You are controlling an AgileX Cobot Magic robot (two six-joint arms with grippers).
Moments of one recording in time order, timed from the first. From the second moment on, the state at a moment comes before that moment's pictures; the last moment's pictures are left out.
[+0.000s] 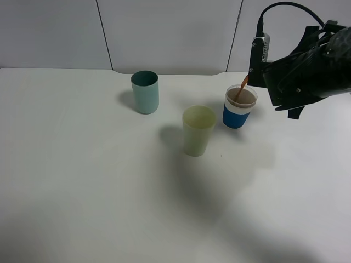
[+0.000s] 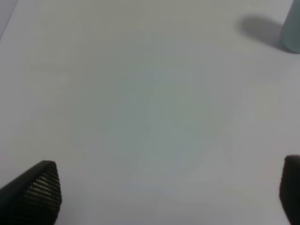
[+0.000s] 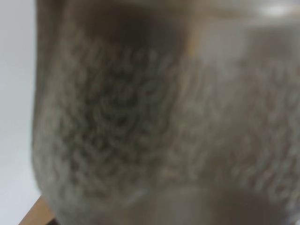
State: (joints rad) left arm 0.00 0.00 -0.51 0.01 1.06 -0.02; right arm 0.56 1.74 -0.82 -1.50 1.03 0.40
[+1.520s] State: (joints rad) left arm 0.00 0.00 -0.51 0.01 1.06 -0.02; right arm 0.56 1.74 -0.82 -1.49 1.10 0.34
